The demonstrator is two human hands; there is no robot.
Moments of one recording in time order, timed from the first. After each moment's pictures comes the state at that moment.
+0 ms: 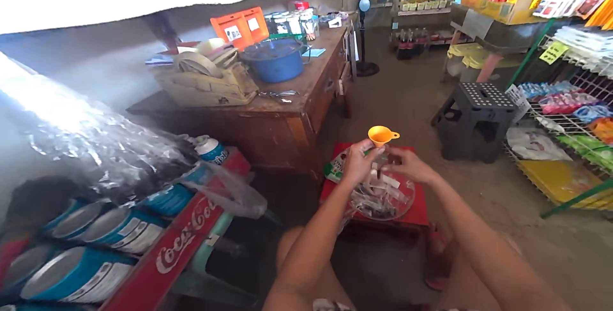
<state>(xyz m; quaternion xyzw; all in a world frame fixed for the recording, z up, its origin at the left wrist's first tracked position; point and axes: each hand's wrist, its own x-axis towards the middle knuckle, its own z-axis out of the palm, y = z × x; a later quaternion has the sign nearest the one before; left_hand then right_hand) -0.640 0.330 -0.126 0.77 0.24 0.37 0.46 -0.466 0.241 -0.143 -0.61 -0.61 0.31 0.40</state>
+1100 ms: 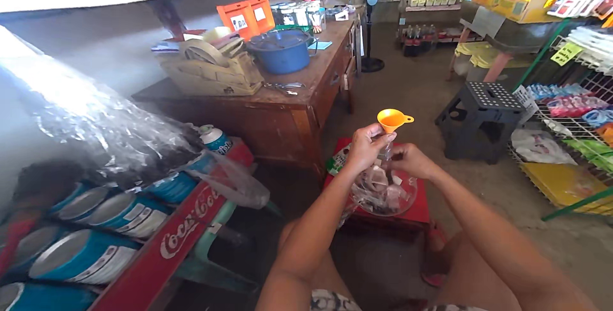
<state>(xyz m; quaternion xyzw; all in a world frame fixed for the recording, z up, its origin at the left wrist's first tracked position) -0.640 0.325 -0.091 0.77 0.20 0.39 0.46 -0.475 0.246 -0.128 -0.59 -0.67 0.31 0.33</state>
